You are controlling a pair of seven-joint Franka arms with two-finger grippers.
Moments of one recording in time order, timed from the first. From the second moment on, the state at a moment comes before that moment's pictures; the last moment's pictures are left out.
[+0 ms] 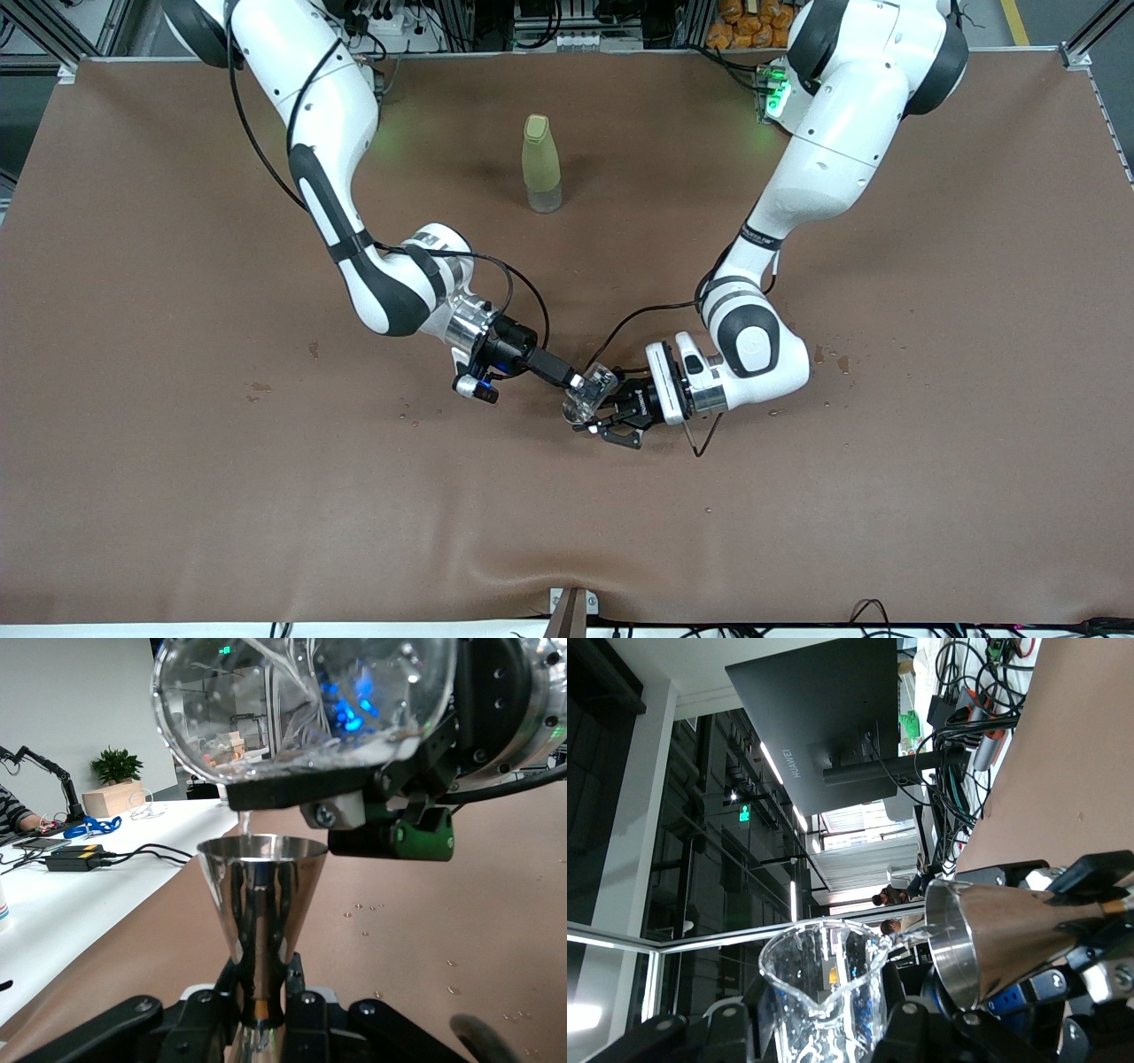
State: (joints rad) left arm -0.41 0.95 -0.06 -1.36 -1.85 2.22 2.43; right arm 0.52 0.74 0.08 -1.55 2.53 2.28 -1.01
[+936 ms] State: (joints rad) left arm -0.40 0.95 -0.06 -1.35 -1.85 2.22 2.43; right arm 0.53 0.74 0.08 -1.54 2.53 2.27 -0.84
